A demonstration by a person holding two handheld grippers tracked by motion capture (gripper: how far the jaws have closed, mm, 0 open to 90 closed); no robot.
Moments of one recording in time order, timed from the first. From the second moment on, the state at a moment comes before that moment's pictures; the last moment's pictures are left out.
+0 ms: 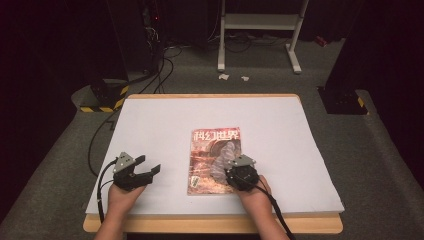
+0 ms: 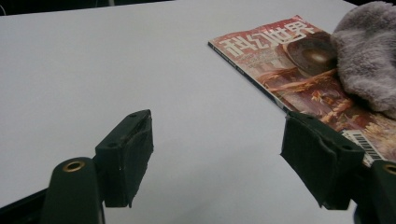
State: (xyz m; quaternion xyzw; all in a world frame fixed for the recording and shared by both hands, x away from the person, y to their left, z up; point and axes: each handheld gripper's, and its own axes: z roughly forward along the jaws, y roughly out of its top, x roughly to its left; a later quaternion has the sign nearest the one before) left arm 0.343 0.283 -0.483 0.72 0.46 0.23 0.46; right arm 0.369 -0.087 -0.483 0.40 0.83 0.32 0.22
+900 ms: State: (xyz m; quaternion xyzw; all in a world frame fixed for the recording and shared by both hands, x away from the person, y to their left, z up) left arm 0.343 0.283 -0.486 0.73 0.45 0.23 0.45; right arm 0.375 -0.112 -0.487 0.44 0.81 0.33 0.22
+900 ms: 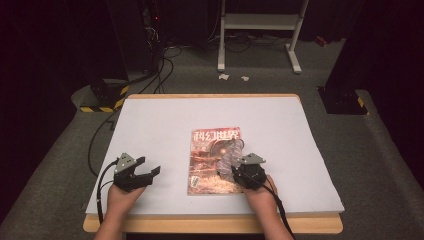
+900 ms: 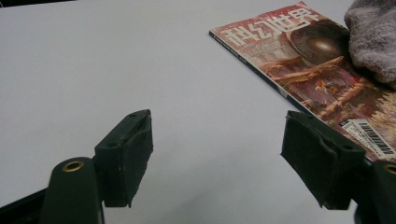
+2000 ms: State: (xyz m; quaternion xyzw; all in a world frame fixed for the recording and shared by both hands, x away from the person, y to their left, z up) left arm 0.343 0.283 -0.486 0.73 0.45 0.23 0.45; right arm 0.376 -0.037 -0.487 0.37 0.84 0.33 0.21
